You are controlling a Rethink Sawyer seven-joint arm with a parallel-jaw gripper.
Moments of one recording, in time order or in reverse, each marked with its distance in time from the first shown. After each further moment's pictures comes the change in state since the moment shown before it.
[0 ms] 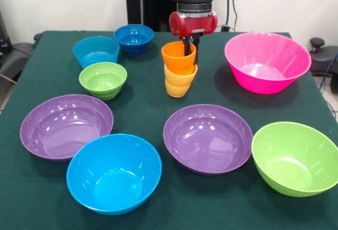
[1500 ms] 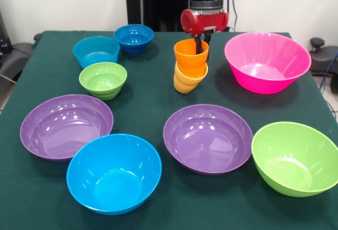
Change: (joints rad) arm 0.056 -0.014 -0.005 0.008 0.000 0.000 0.000
